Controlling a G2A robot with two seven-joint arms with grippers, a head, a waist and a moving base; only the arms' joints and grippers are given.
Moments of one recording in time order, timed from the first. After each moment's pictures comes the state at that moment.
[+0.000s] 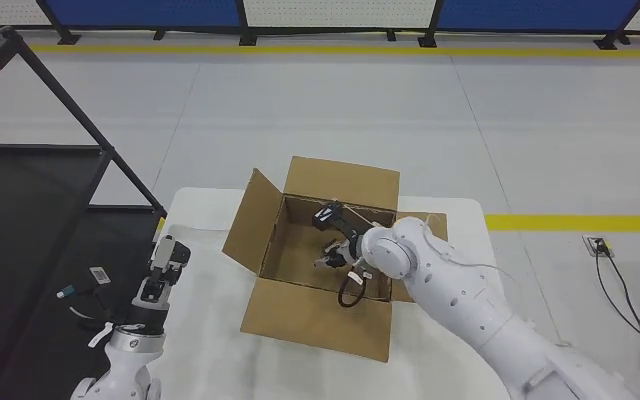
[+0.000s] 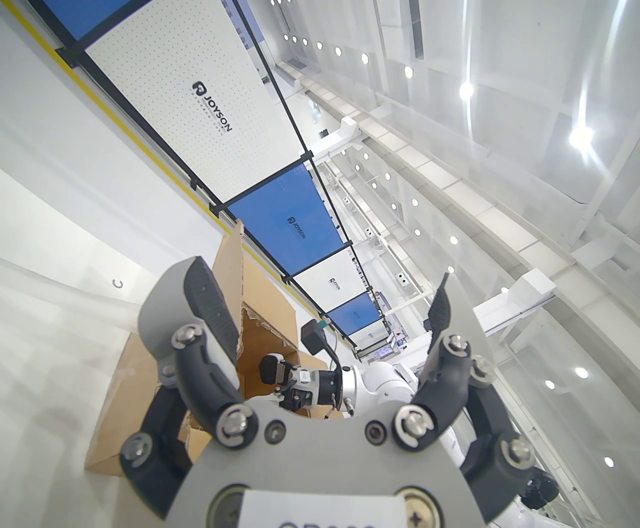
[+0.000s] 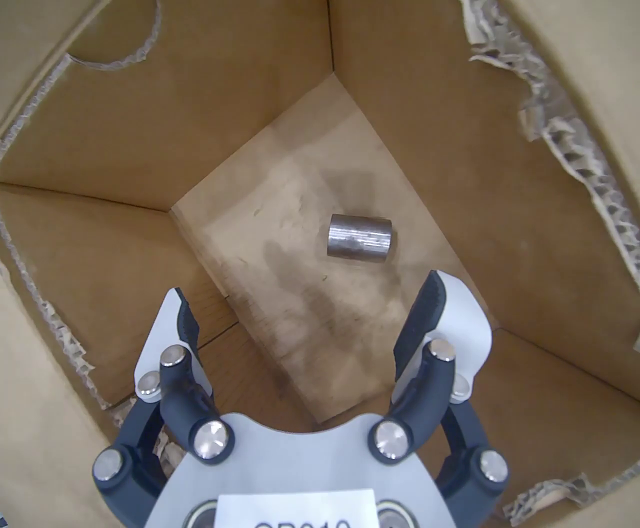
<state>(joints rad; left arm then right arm) 1.46 -1.26 -1.68 -1.91 0.06 -0.32 -0.10 -0.26 -1.39 0.52 -0.91 -0.64 -0.19 0.81</state>
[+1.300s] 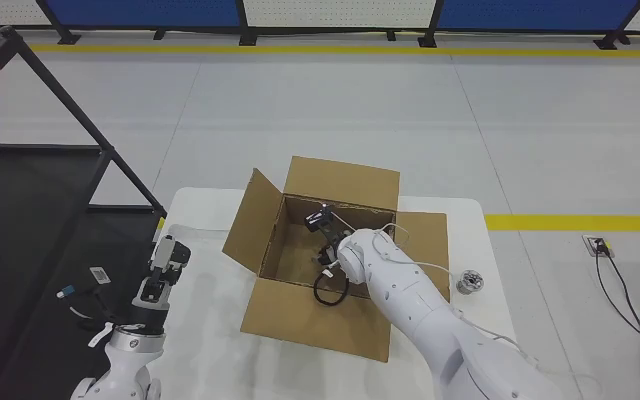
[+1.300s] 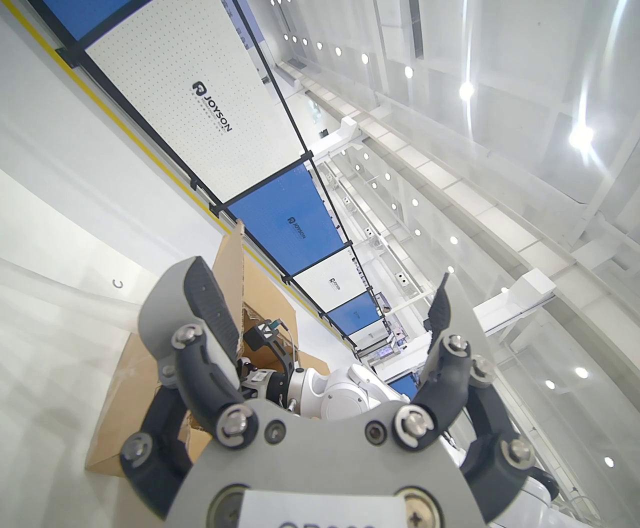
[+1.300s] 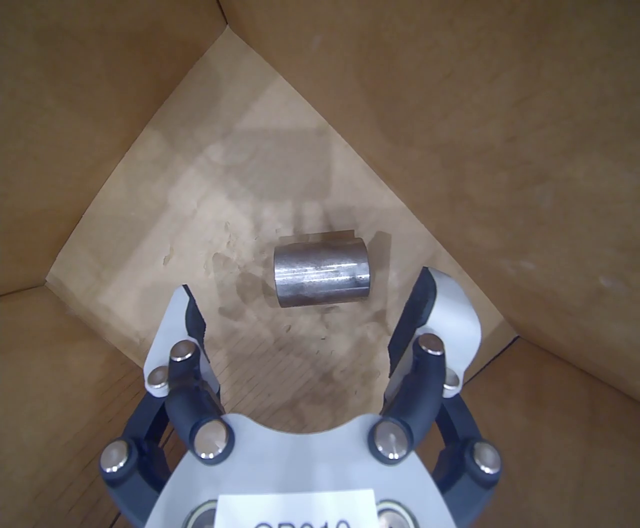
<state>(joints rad) 1.46 -1.26 -1.68 -1.91 0.06 -0.32 -0.11 -0.16 -1.75 0.36 -0.25 -0.67 -0.09 0.54</state>
